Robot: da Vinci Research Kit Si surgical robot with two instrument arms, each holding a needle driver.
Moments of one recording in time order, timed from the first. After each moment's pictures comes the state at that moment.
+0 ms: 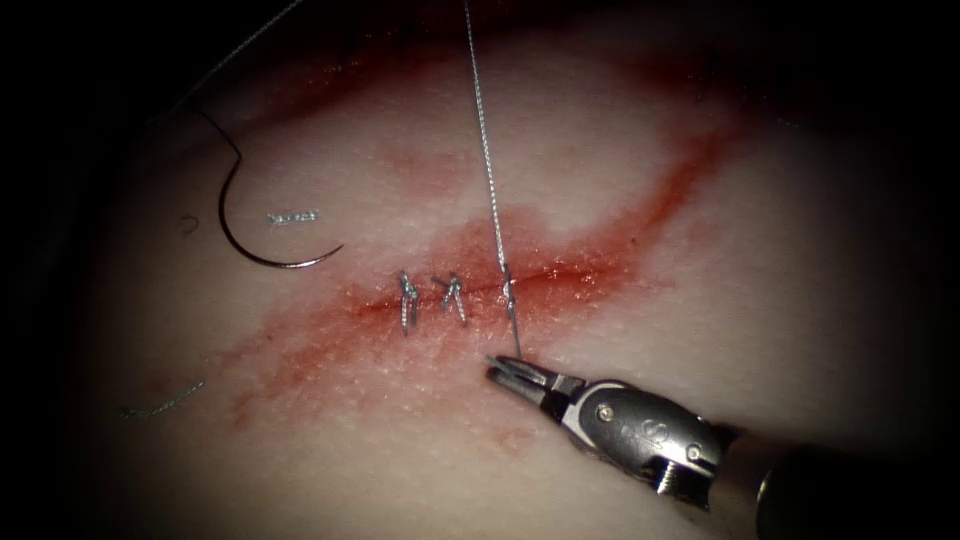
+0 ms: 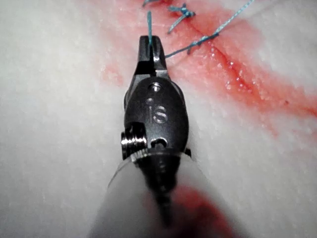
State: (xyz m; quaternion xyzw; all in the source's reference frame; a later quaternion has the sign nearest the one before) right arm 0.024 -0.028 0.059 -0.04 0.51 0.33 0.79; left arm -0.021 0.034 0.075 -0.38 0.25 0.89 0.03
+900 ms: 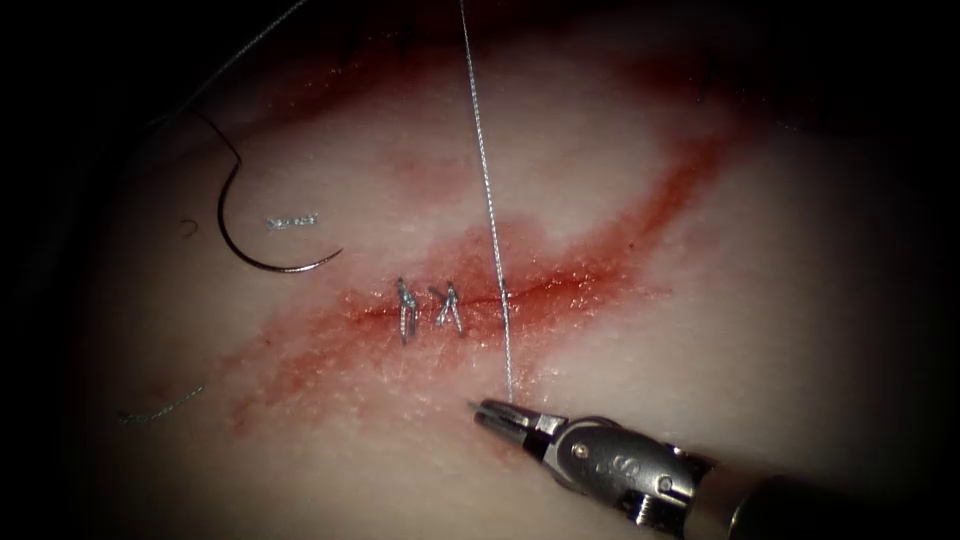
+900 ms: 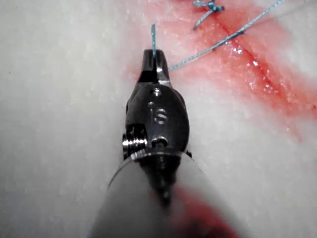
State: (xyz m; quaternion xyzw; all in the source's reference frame) right arm 0.024 -0.036 0.062 0.03 0.45 0.26 0.85; left arm -0.021 0.038 0.074 -0.35 0.29 0.89 0.03
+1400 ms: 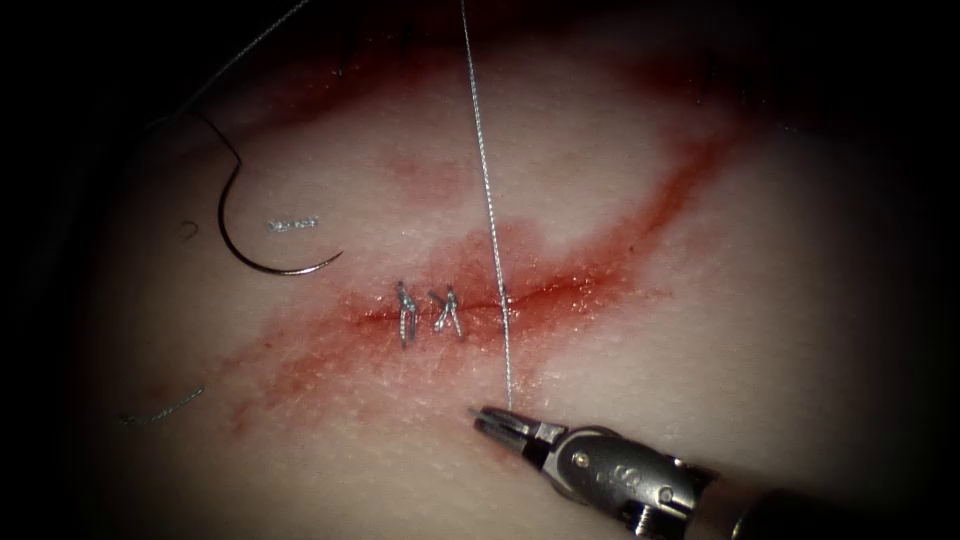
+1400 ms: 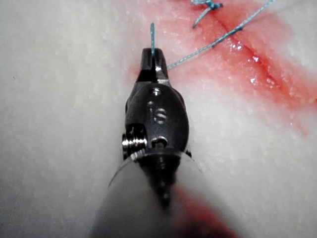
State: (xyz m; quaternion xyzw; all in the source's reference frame) right arm 0.025 -0.038 0.061 0.09 0.43 0.26 0.86; left arm -0.021 0.038 0.074 -0.34 0.29 0.89 0.04
